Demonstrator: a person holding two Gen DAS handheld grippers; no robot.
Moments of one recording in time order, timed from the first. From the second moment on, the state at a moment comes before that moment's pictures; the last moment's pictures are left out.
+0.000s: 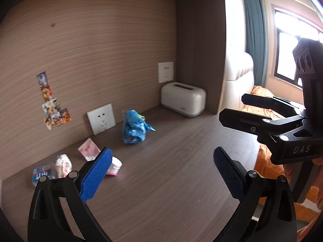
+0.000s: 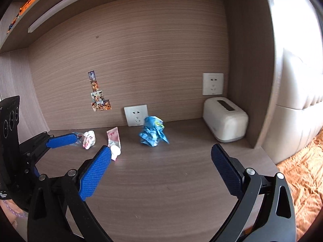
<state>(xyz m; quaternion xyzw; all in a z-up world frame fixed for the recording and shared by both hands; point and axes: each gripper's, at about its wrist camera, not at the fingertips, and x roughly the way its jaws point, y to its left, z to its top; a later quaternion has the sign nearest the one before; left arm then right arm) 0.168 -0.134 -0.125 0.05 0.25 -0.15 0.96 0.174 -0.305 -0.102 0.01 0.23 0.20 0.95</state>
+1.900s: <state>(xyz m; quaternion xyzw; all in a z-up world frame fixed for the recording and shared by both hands) 0.280 -0.064 -0.171 -0.01 0.35 -0.19 0.92 0.285 -0.230 -0.144 -0.03 0.31 0.17 0.93</state>
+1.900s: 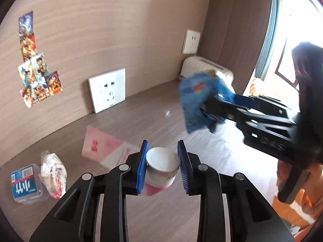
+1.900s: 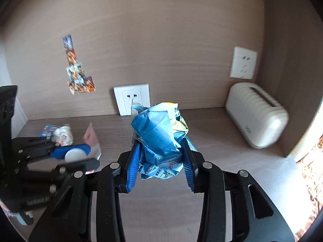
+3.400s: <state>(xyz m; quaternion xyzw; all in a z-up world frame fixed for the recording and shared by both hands) 0.014 -0.406 -0.182 0.15 0.35 -0.49 0.78 -0.063 -0.509 -0.140 0.09 0.31 -0.07 0.94</state>
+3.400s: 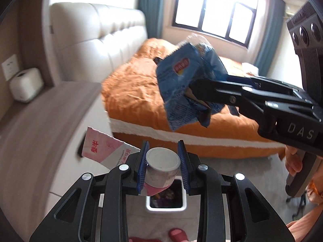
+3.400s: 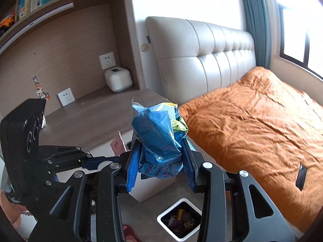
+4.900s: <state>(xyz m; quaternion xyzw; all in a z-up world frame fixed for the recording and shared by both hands) 0.011 -0.481 -0.417 0.20 0.40 -0.54 0.71 -0.063 -0.573 -0.394 0.19 0.44 -0.10 0.87</state>
